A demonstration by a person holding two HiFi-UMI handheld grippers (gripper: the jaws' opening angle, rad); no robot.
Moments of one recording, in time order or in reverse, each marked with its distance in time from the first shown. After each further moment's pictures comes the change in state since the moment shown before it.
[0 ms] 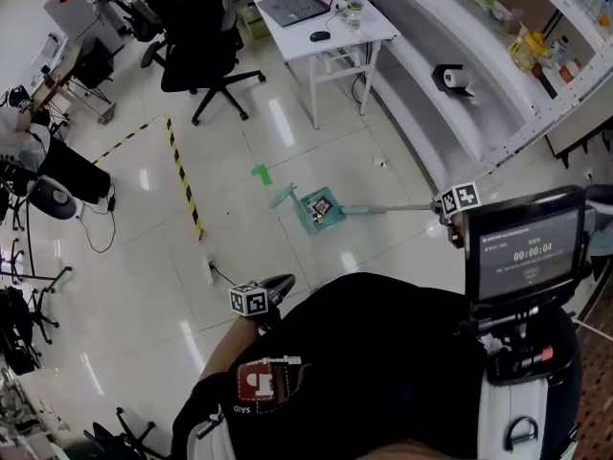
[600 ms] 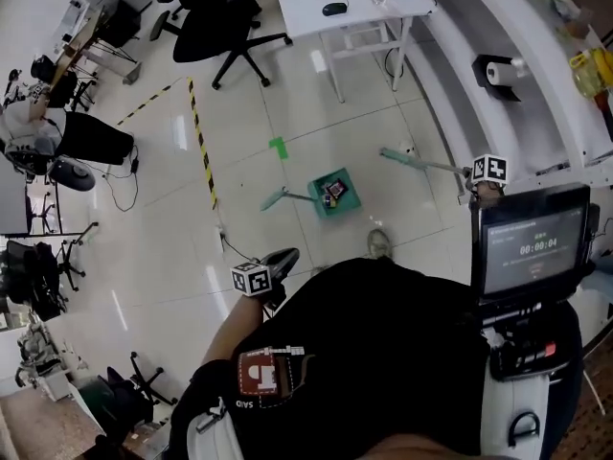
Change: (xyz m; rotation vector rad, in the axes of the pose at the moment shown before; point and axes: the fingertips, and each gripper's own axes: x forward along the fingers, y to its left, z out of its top) left arm 0.133 0.016 0.113 -0.072 -0.051 0.201; right arm 0.126 -0.205 0.175 0.194 -0.039 -0.033
